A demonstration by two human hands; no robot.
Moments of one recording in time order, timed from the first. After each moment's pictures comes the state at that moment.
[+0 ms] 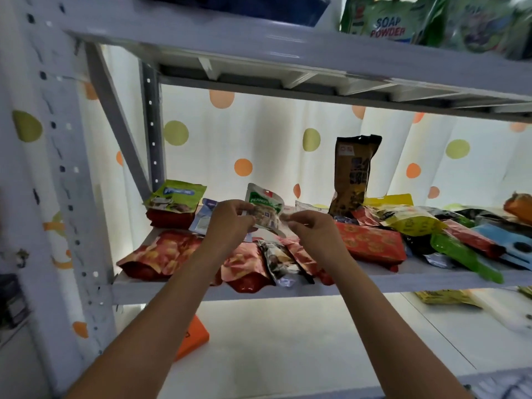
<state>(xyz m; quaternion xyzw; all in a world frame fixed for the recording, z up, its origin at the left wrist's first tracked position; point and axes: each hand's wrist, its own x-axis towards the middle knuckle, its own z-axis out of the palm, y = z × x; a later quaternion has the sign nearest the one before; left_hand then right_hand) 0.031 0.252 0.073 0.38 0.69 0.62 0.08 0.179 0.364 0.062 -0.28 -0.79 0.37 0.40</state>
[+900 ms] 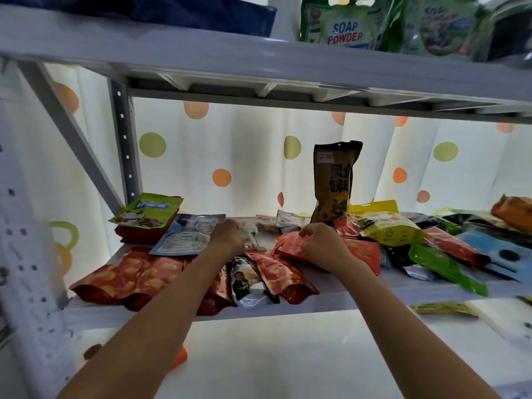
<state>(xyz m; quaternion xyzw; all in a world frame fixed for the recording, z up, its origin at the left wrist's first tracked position) 0.018 0.358 0.053 0.38 0.87 0.32 0.00 0.218 0.467 0.064 -0.33 -0.89 0.18 0.24</state>
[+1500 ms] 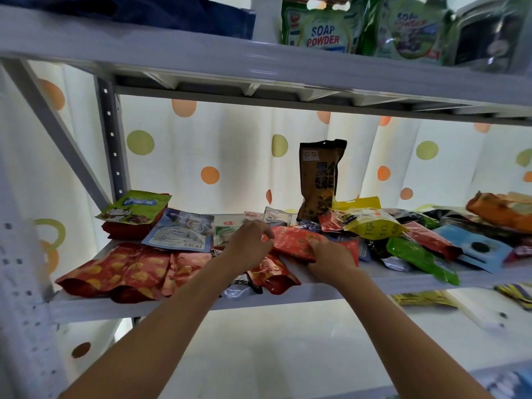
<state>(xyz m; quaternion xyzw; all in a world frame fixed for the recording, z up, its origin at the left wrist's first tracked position) 0.107 0.352 0.056 0.56 0.75 0.35 -0.05 0.263 0.478 0.035 -0.37 -0.92 -0.05 0.12</state>
